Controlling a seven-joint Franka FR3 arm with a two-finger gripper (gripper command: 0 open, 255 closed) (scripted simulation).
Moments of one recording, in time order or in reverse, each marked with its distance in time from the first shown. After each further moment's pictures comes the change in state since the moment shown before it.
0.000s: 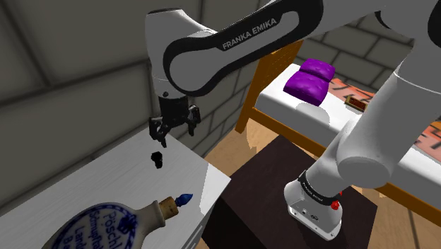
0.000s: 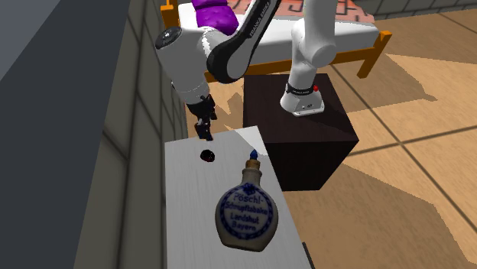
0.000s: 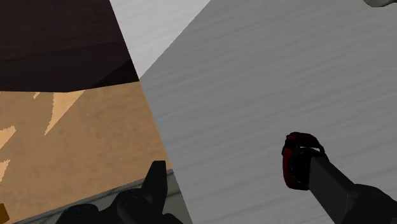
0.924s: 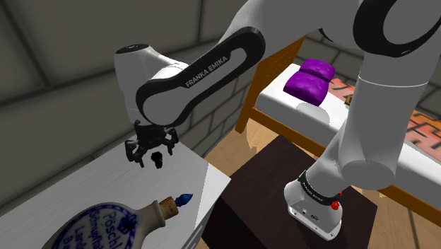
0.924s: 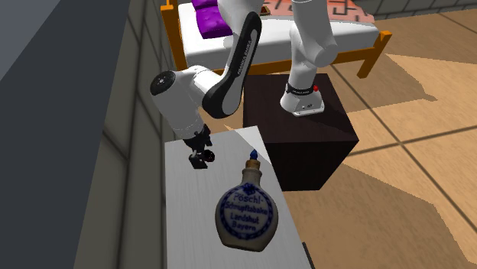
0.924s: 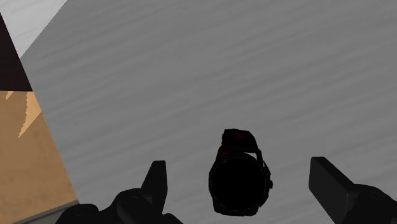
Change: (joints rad) arm 0.094 0.293 -0.009 0.158 -0.134 0.118 0.163
